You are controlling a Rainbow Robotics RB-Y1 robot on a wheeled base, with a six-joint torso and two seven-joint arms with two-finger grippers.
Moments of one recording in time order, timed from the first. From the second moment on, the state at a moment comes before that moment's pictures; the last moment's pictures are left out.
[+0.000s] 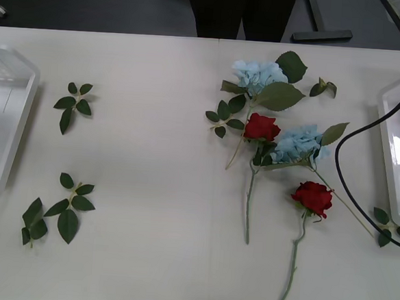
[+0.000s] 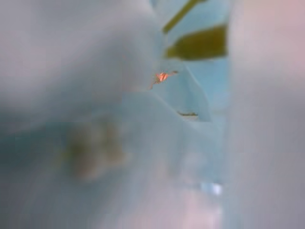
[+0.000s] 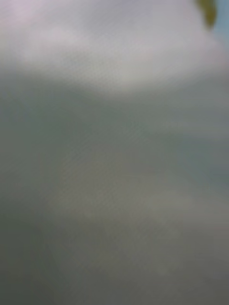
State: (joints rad) right arm -1.15 -0.51 0.21 -1.25 -1.73 0.63 2.56; left arm -0.45 0.96 0.24 -1.35 0.61 1.40 -1.82
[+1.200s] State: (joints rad) right arm -1.14 -0.63 0.22 -1.10 -1.63 1.40 2.25; left arm -0.45 0.96 0.24 -1.35 0.60 1.40 -1.82
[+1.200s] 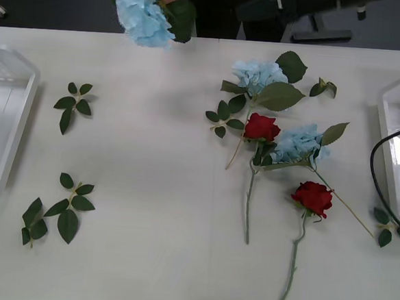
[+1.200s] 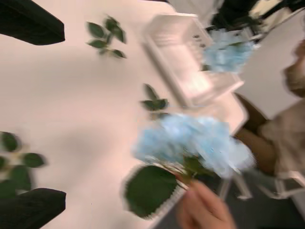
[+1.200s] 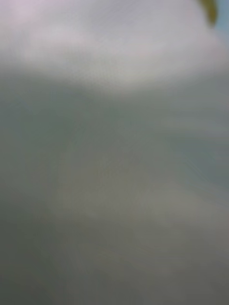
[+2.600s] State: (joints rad) right arm -0.47 -0.88 0.46 -1.79 -0.72 1.50 1.67; left arm -0.45 0.96 0.24 -1.35 0.60 1.40 -1.82
